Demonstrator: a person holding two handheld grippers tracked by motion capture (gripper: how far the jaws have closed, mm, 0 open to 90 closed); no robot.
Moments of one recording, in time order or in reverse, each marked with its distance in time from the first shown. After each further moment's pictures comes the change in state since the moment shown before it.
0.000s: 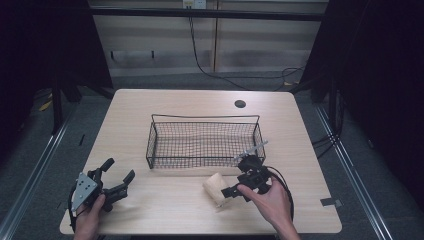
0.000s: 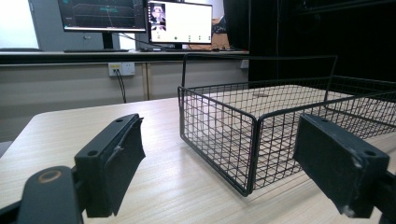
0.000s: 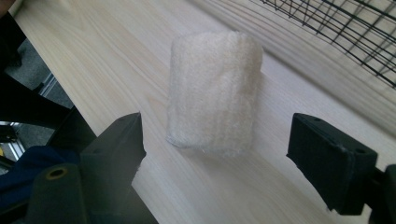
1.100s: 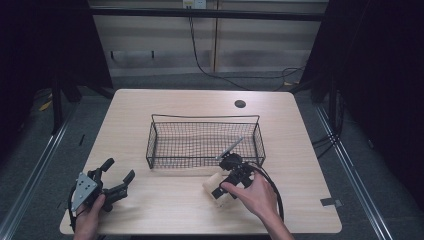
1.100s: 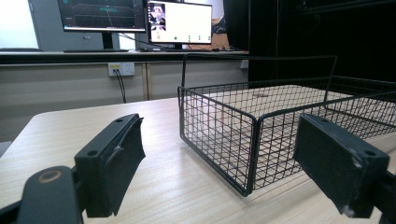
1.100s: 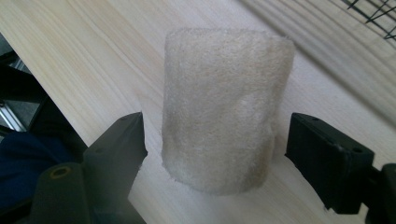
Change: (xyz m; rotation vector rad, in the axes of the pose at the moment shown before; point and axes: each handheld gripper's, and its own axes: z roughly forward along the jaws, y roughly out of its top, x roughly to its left) left arm 0.000 0.000 0.000 0.001 -0.001 0.001; right arm 0.006 0.029 0.040 0.204 -0.024 -0.023
